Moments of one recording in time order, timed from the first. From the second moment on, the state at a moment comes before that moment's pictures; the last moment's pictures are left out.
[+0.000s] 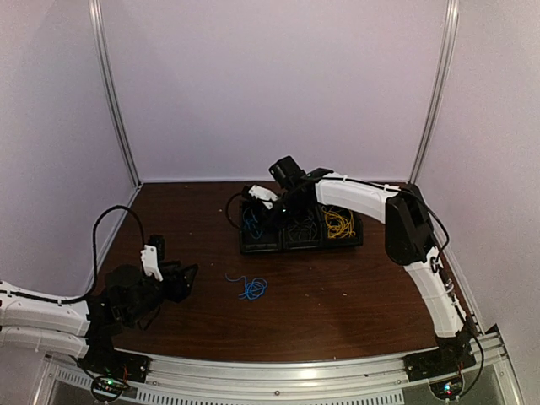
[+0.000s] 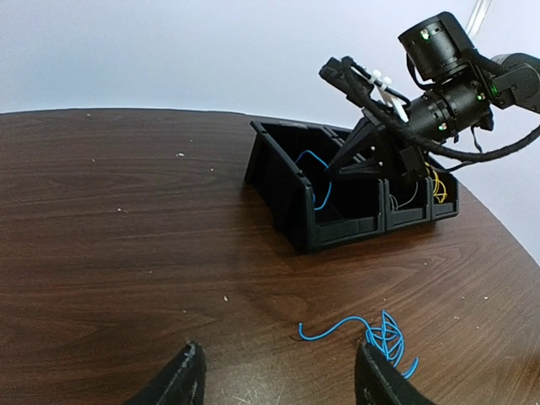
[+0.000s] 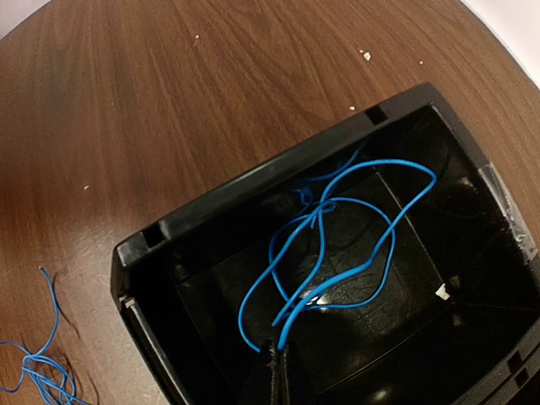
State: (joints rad) left arm -0.92 0.89 0.09 0.58 -0.43 -0.42; right arm 0.71 2.44 2.17 -0.64 -0.30 -0.31
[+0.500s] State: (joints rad) left arm -0.92 0.99 0.08 0.63 -0.42 -0.43; right arm 0.75 2.45 2.21 -0.72 -0.19 -0.28
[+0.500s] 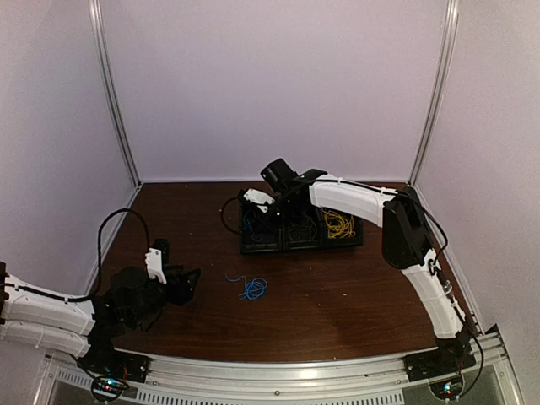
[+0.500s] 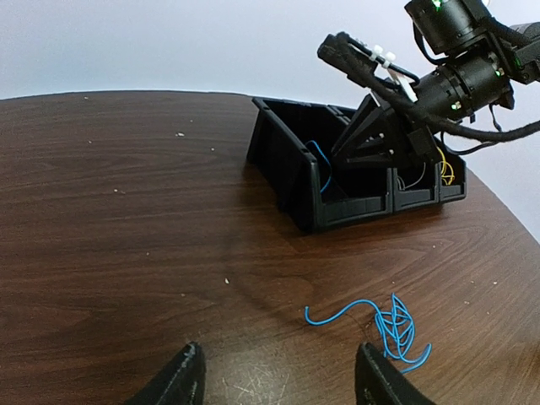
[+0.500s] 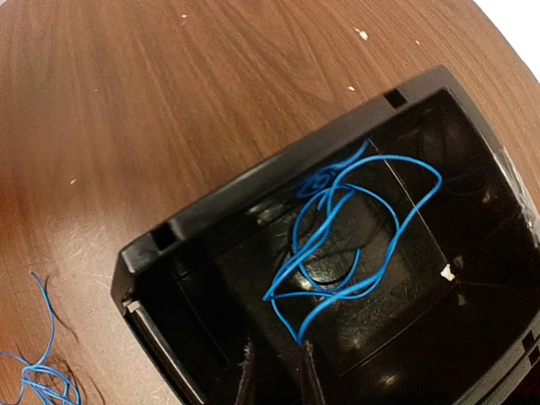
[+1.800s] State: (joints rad) left arm -0.92 1.60 0.44 0.63 0.11 -0.36; right arm 0.77 1.98 1.63 -0.58 -0.44 -0.36
